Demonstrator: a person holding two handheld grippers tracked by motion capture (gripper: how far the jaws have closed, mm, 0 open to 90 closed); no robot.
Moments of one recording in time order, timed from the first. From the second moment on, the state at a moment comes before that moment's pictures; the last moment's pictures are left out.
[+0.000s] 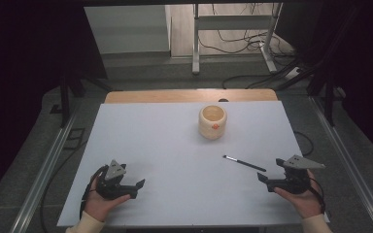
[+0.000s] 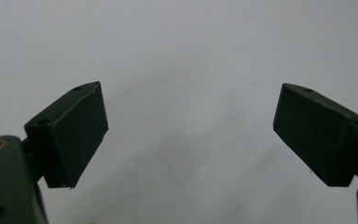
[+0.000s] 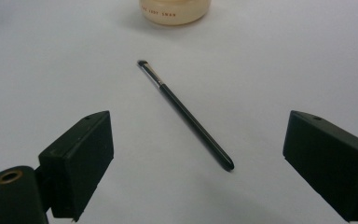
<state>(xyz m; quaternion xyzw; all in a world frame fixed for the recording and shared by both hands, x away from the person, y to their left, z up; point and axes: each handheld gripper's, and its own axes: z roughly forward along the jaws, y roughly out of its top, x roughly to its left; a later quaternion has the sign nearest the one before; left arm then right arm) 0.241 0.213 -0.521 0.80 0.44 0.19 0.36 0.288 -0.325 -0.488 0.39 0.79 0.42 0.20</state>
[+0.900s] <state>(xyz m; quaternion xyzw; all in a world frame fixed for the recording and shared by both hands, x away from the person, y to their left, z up) 0.240 0.212 -0.520 0.80 0.43 0.19 0.36 0.288 -0.323 -0.484 0.37 0.81 0.41 0.19</state>
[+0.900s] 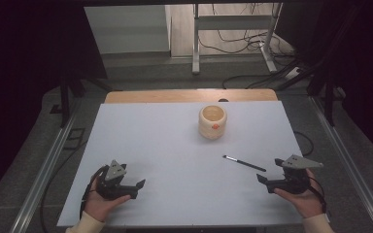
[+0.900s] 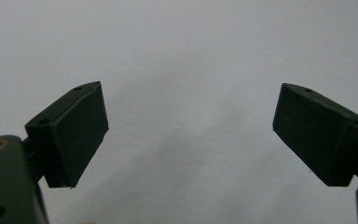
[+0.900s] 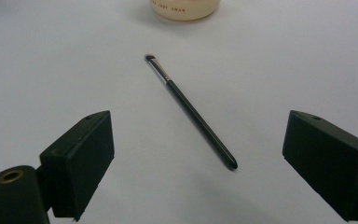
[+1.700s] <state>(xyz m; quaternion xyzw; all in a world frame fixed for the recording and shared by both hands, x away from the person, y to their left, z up) 0.238 0.210 -0.518 0.80 0.43 0.19 0.37 0.288 -0.319 -0.478 0.36 0.83 0.39 0.19</state>
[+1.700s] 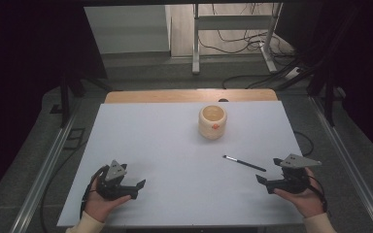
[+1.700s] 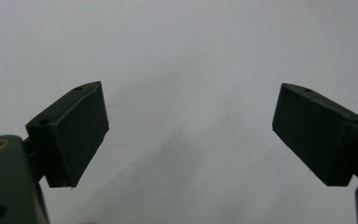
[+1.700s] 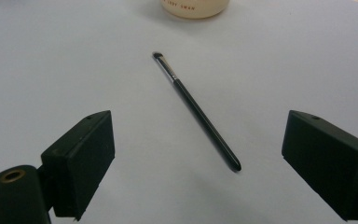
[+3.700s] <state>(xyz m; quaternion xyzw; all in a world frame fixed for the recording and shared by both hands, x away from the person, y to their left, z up) 0.239 0.209 -0.518 0.81 0.42 0.19 0.36 0.333 -0.277 -0.458 0.30 0.89 0.32 0.15</state>
